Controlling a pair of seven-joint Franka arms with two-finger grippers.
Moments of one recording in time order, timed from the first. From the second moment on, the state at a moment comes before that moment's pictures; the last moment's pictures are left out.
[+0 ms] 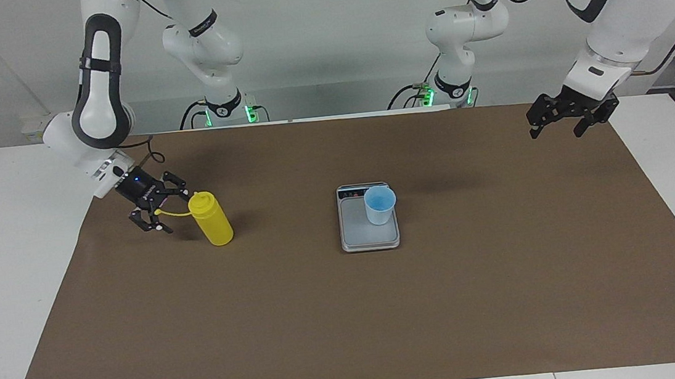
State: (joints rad) left arm 0.02 -0.03 -0.06 -1.72 -0.03 1.67 0.08; right arm -0.37 0.02 0.03 -2.33 0.89 2.20 -2.08
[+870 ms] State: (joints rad) left arm 0.02 -0.03 -0.06 -1.72 -0.03 1.67 0.08; right arm -0.34 -0.07 0.06 -1.96 0.33 1.97 -1.20
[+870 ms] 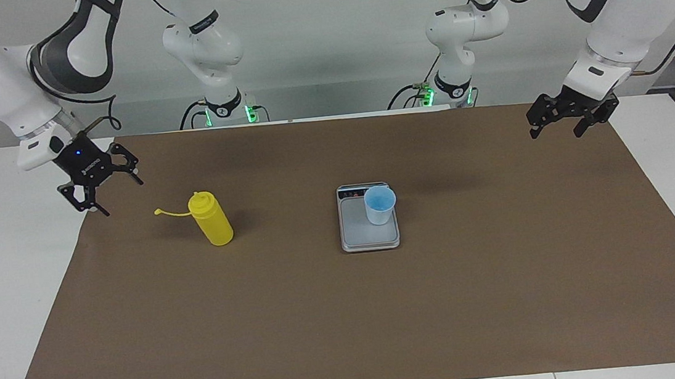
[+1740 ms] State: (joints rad) left arm 0.02 -0.03 -0.06 -1.72 -0.03 1.67 0.08; right arm -0.05 -0.05 0.07 -1.69 -0.02 1.75 -0.07
